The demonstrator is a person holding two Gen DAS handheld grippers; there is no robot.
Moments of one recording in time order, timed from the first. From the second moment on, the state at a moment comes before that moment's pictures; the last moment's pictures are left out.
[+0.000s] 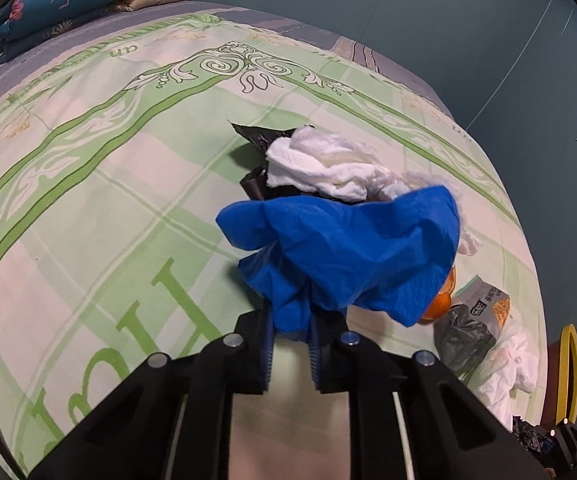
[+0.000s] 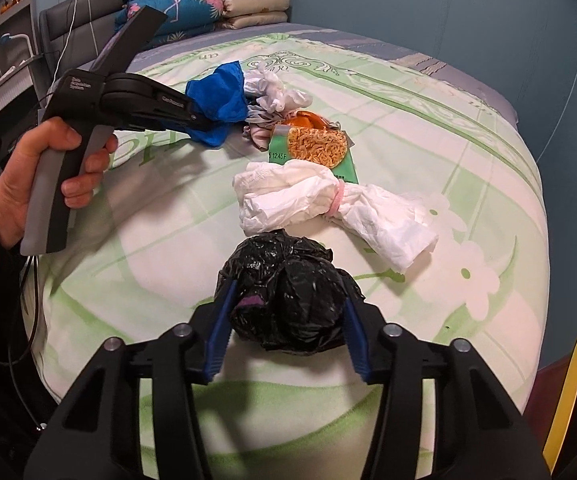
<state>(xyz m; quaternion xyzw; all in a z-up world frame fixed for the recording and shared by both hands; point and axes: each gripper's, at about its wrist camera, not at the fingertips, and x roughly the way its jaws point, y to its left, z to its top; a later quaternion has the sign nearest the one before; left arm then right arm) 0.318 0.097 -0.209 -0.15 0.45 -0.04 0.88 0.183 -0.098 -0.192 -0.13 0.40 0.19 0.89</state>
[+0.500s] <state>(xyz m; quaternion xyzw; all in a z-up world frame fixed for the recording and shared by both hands) 0.279 0.135 -0.175 -0.17 0.42 -0.02 0.89 0.170 -0.103 -0.170 -0.11 0.38 0.20 0.90</state>
